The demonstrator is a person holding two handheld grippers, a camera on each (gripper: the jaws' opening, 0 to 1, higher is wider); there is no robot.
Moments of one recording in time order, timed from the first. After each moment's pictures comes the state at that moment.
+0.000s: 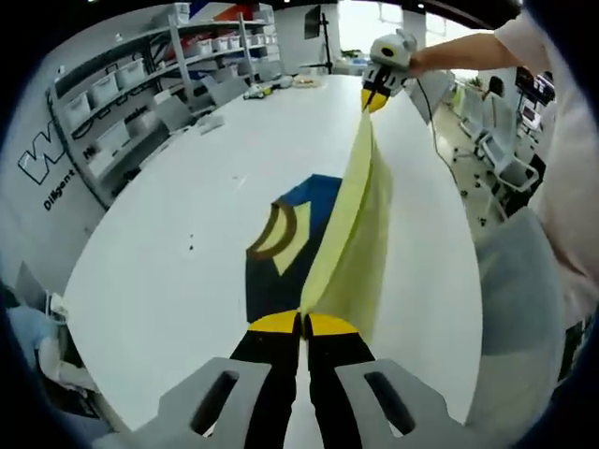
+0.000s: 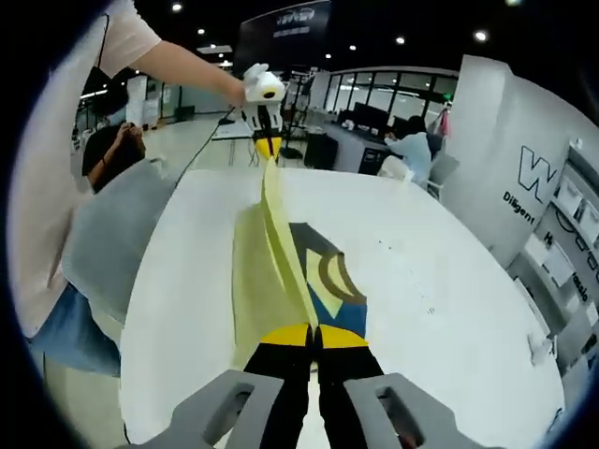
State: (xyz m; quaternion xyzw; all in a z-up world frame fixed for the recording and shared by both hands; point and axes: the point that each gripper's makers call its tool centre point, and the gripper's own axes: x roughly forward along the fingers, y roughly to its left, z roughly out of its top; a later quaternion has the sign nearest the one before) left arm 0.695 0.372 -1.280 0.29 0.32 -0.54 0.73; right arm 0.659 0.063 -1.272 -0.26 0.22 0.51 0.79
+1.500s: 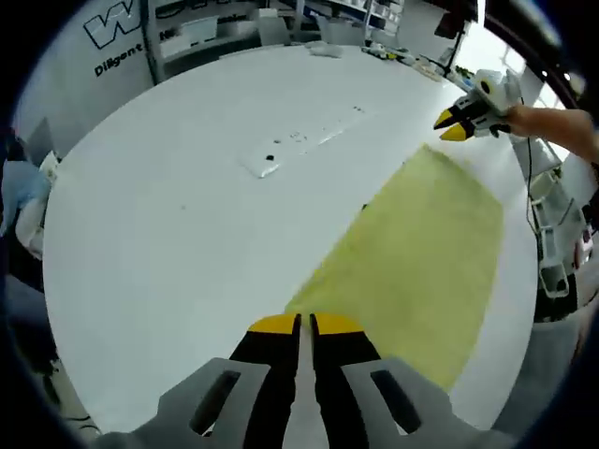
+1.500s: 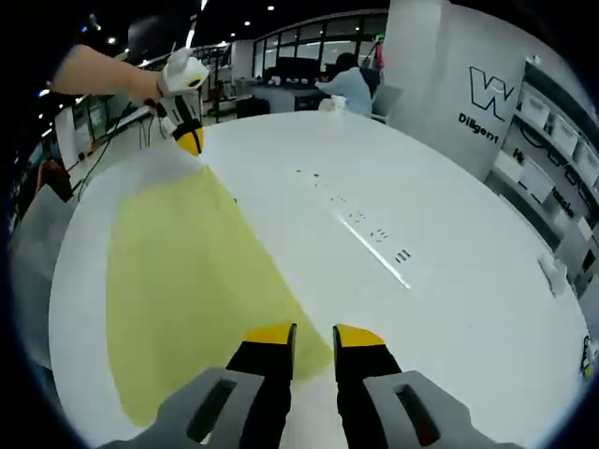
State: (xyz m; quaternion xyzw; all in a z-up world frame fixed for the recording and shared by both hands) left arm 0.809 0.399 -1.397 0.16 0.48 -0.37 0.78; right arm 0.808 0.058 -1.395 -0.19 0.33 0.37 0.85
